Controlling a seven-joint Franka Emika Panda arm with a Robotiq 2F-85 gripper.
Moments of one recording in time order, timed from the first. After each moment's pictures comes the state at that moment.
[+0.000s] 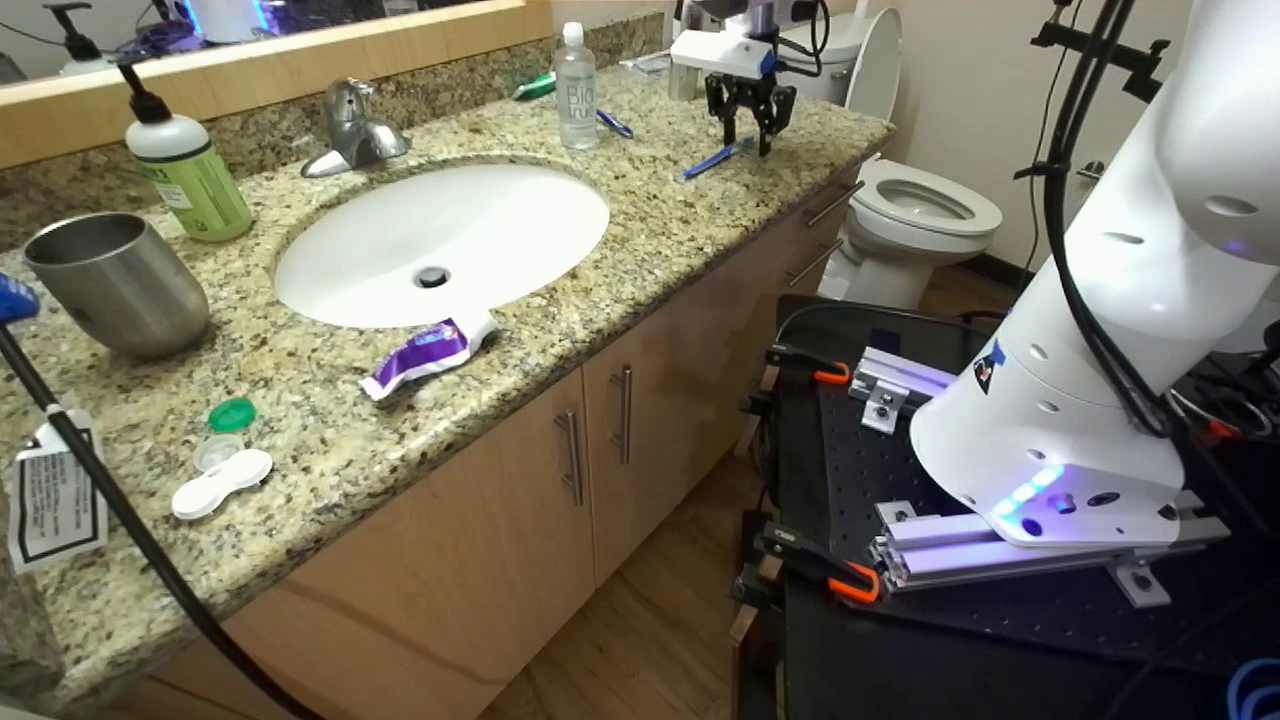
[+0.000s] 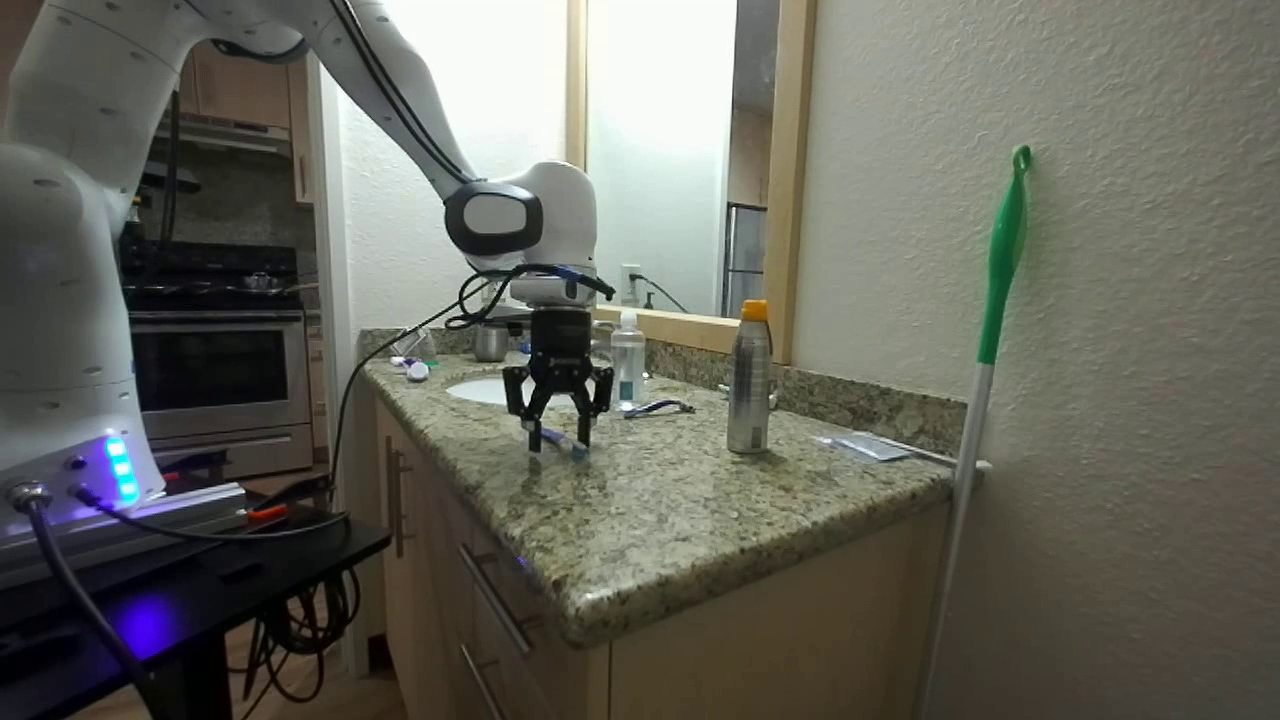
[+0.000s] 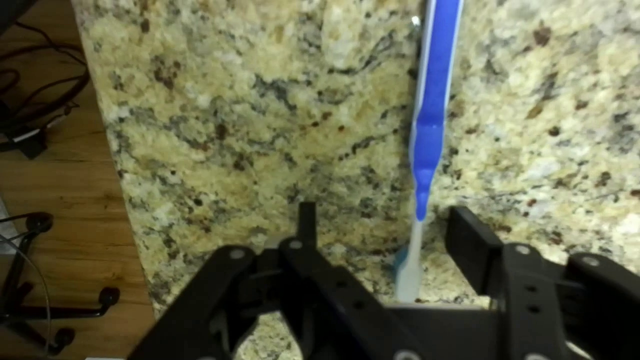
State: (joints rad) arm -0.51 0.37 -0.52 -2.21 0.00 2.55 1.11
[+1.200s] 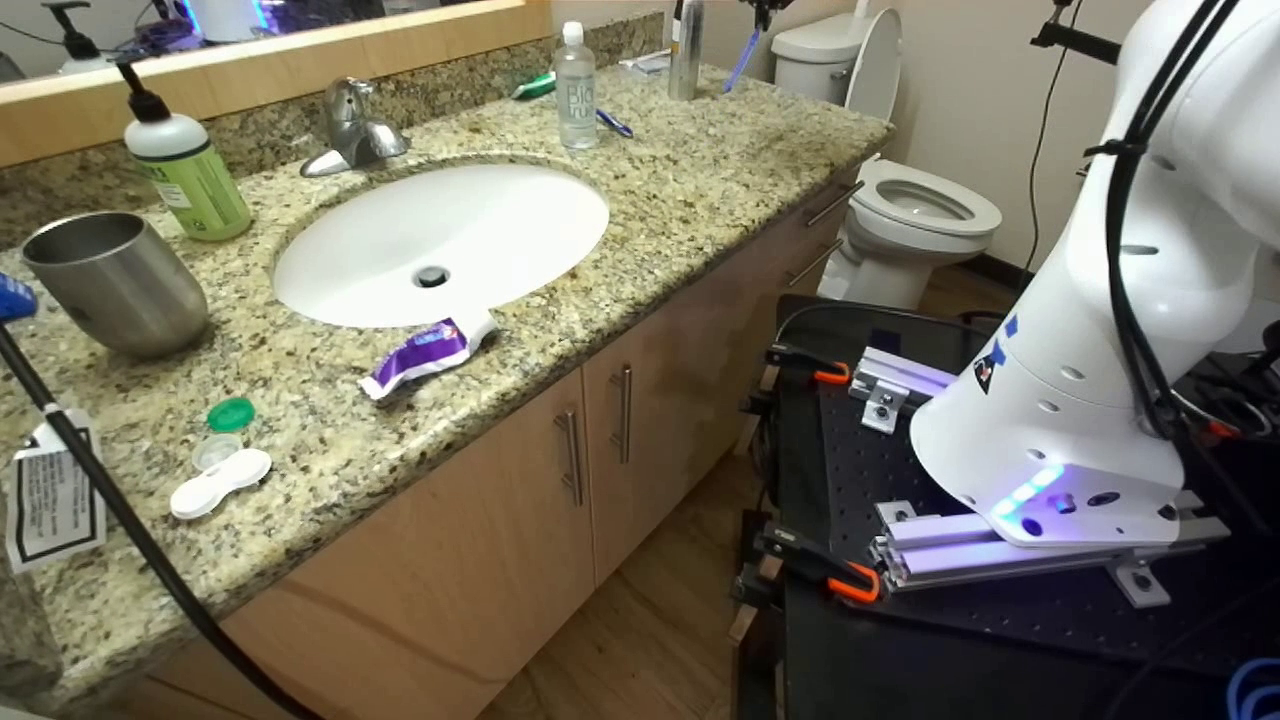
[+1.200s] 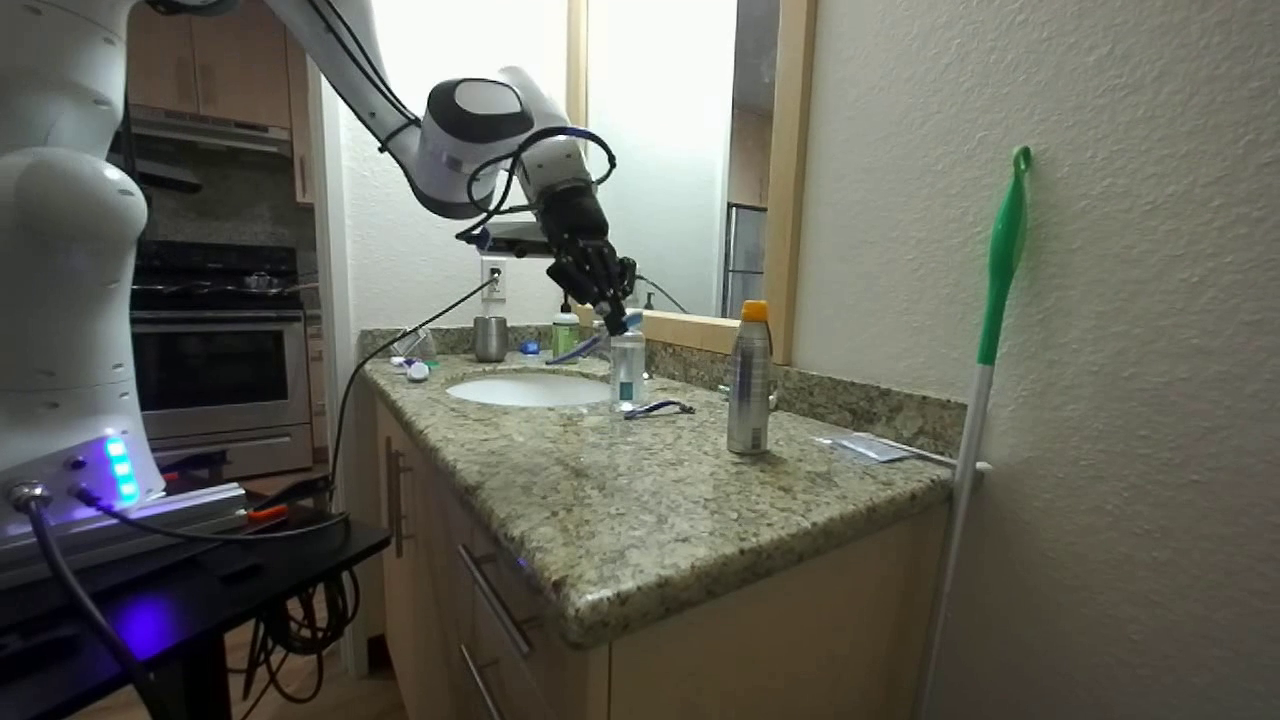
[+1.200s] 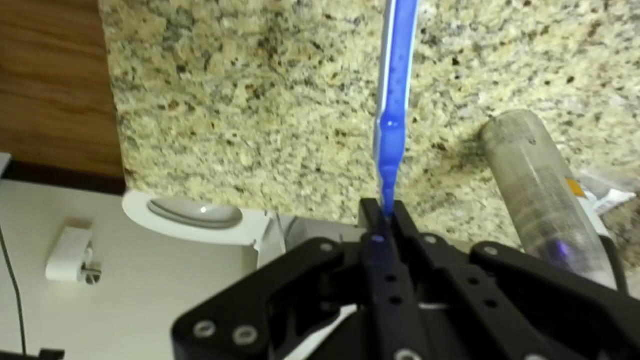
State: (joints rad) arm -0.05 0.13 -1.02 -2.25 -0.63 2.68 1.30
